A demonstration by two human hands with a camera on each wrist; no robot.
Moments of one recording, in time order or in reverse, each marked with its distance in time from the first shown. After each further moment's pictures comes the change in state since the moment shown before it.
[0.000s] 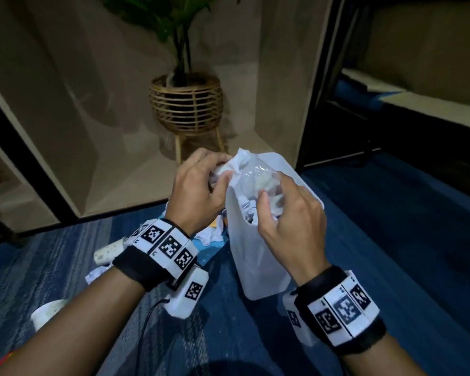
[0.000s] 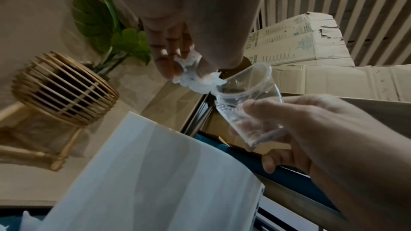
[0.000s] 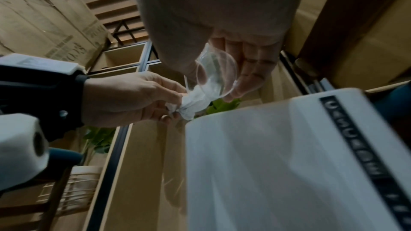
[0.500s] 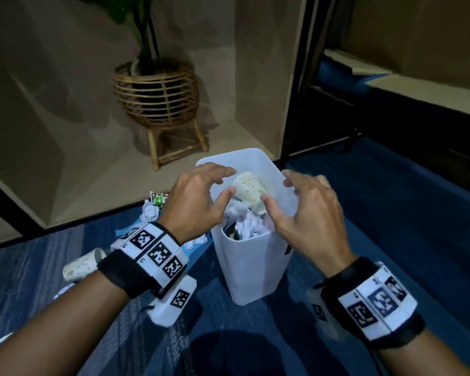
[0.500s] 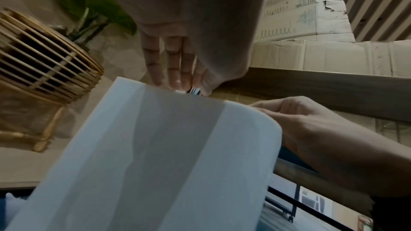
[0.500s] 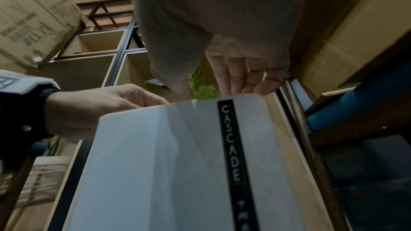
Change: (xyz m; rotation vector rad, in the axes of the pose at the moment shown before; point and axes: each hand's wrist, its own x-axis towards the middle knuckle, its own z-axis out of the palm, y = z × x) left_hand 0.018 -0.015 0.049 0.028 -0.276 0.075; right_hand 0.033 0.063 -0.012 -0.142 -0.176 0.094
